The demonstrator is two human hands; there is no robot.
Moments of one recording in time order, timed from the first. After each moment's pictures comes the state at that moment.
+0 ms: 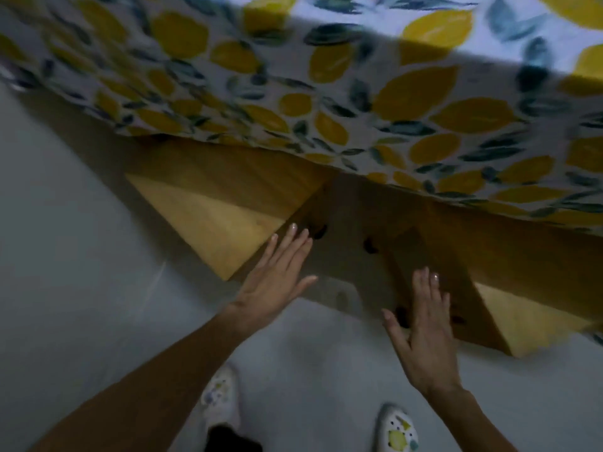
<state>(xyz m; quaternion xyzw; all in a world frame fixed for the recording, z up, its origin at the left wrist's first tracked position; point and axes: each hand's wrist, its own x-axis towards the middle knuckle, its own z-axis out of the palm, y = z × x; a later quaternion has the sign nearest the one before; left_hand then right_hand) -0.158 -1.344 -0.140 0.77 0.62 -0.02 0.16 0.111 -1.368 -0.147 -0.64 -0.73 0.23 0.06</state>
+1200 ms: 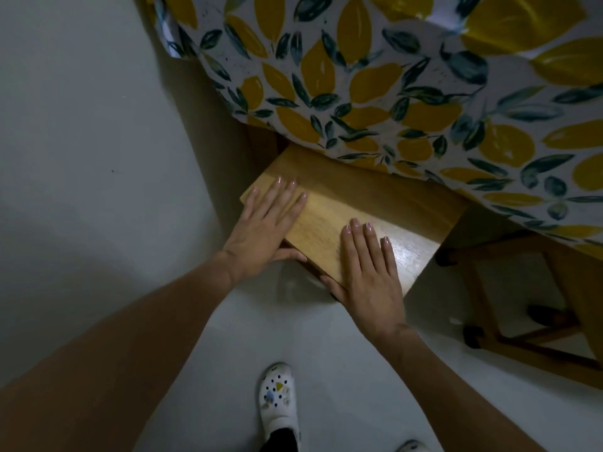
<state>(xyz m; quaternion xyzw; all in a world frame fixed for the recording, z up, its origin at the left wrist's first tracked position) -0.427 -1.342 -0.178 0.77 0.63 -0.08 0.05 -0.197 -1.347 -0.180 -0.47 -0.88 0.06 -0.02</state>
